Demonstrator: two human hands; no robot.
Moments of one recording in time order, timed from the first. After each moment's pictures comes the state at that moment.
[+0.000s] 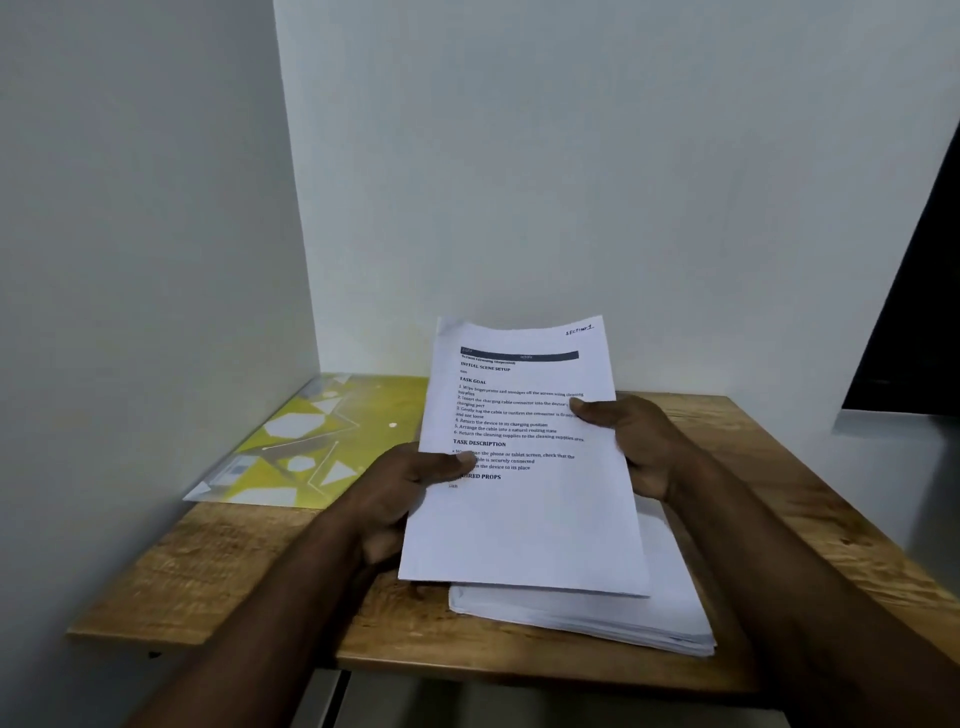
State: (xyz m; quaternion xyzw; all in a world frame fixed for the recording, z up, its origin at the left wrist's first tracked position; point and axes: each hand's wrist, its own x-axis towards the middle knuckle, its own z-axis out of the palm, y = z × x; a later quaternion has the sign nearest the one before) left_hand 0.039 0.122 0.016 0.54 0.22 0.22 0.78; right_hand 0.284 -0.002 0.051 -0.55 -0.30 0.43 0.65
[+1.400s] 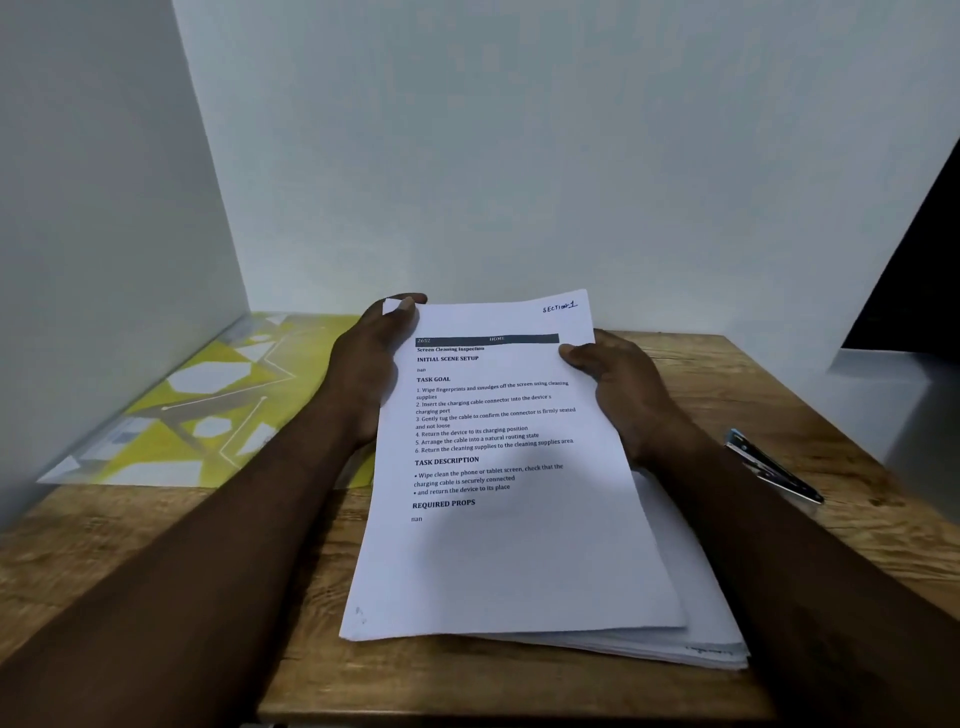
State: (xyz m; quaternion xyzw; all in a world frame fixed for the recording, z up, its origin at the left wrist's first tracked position) left_hand 0.131 0.208 0.012 0.54 0.21 0.42 0.70; right_hand 0.309 0.035 0.016 -0.55 -0.32 0.31 0.71
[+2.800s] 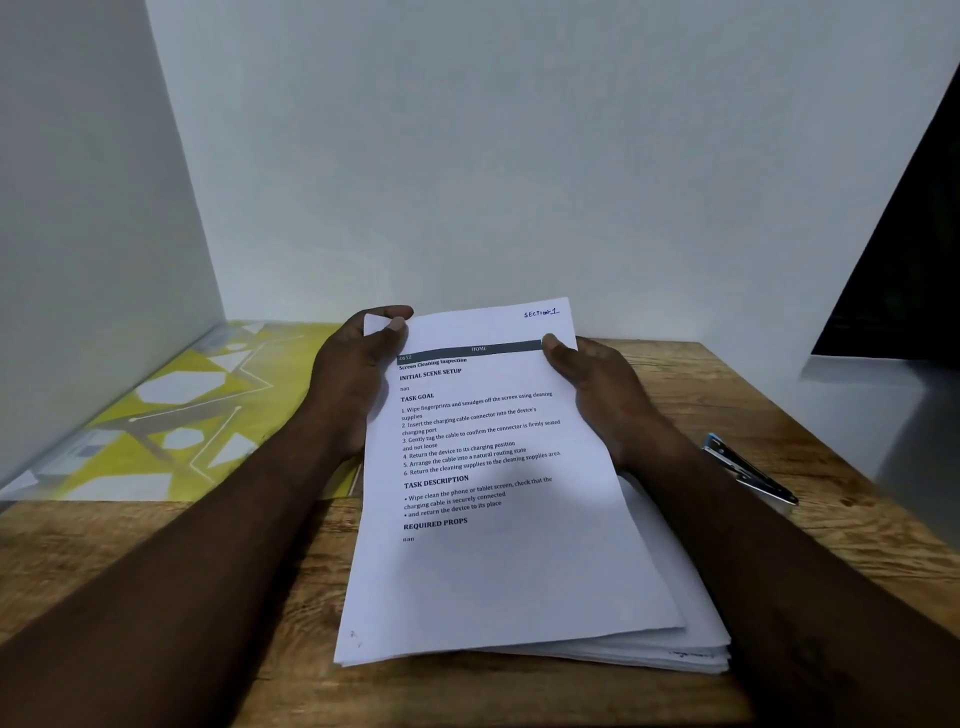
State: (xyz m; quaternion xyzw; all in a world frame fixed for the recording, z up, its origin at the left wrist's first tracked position) left_hand 0.135 0.201 0.011 0.54 0.21 0.46 0.67; right_hand 0.312 0.034 0.015 -0.56 -0.33 0.31 0.70
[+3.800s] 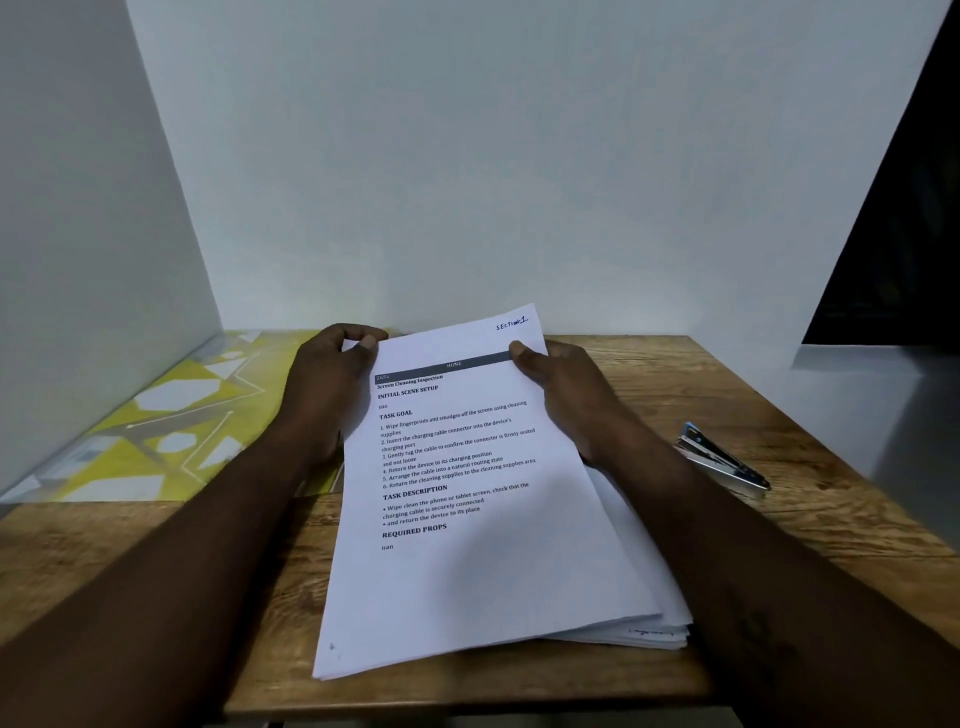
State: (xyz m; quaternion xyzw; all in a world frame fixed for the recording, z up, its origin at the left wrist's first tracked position) left_hand 0.126 0.207 0.002 0.63 0.29 0.47 0.55; right_hand 0.317 0.041 0.005 -0.61 -0.36 0.28 0.65
